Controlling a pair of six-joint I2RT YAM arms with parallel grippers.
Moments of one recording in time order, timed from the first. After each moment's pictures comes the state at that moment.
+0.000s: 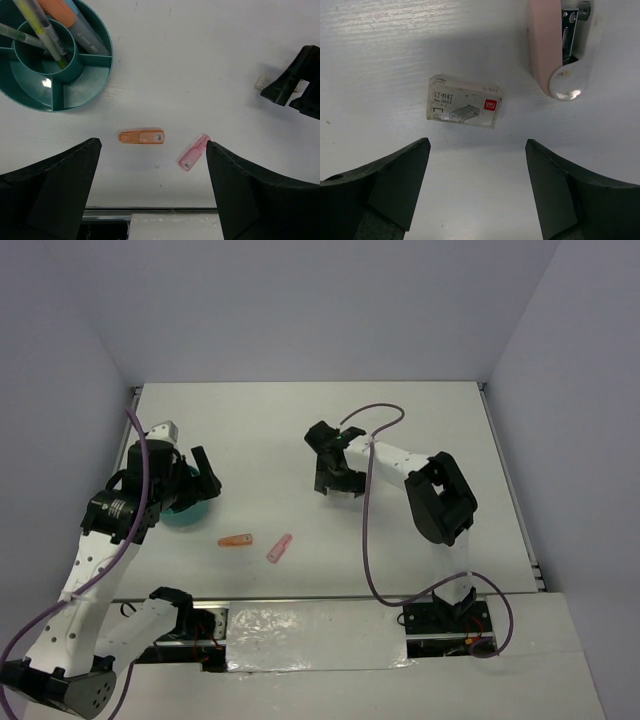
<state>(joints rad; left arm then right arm) -0.23 0.88 1.11 -0.96 -0.12 -0.50 0.68 1.98 1.51 -0.85 0.29 0.79</state>
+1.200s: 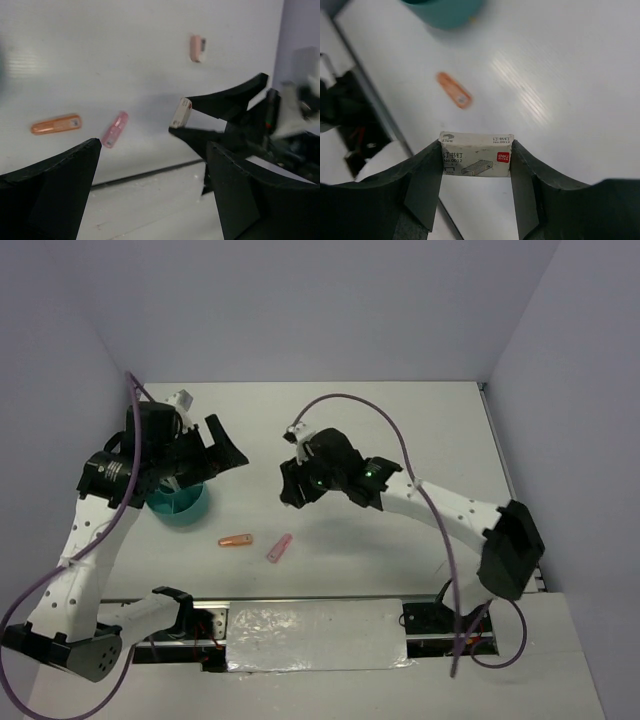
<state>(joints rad) -0.26 1.08 1.42 -1.05 0.16 -0.62 0.84 1.55 1.21 -0.32 -0.15 0.27</state>
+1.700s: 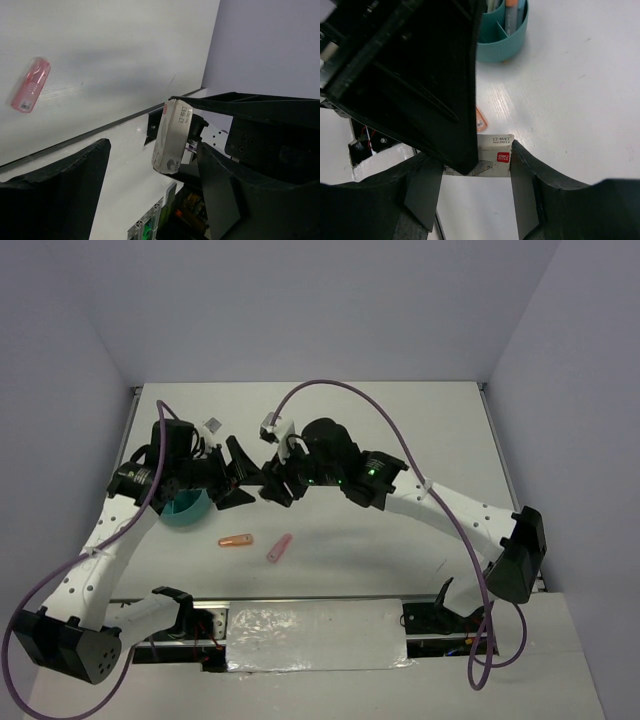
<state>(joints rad) -0.26 1.07 1.14 -0.85 0.60 -0.87 0.97 1.48 1.39 -0.33 -0.23 0.04</state>
